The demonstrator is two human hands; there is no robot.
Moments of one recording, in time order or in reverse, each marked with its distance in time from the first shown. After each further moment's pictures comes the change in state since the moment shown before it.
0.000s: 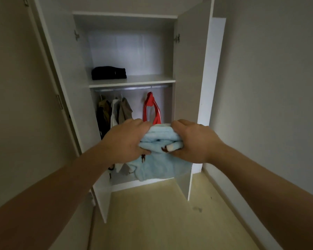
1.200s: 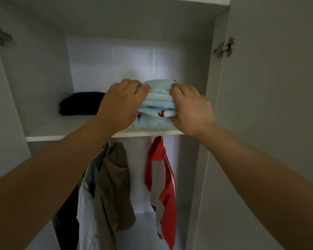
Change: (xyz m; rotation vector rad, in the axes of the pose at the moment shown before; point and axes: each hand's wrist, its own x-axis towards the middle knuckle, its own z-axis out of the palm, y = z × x) left_hand 0.578 -0.453 0.142 0.539 0.453 0.040; right_hand 0.650 0.380 0.223 -0.229 0.542 -0.069
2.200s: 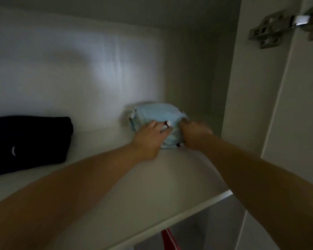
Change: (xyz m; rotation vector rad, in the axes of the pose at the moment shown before) left_hand 0.176 -0.016 0.408 -0.244 -0.258 0.239; right_hand 0.101 0.189 0.312 -0.278 -0.780 0.472
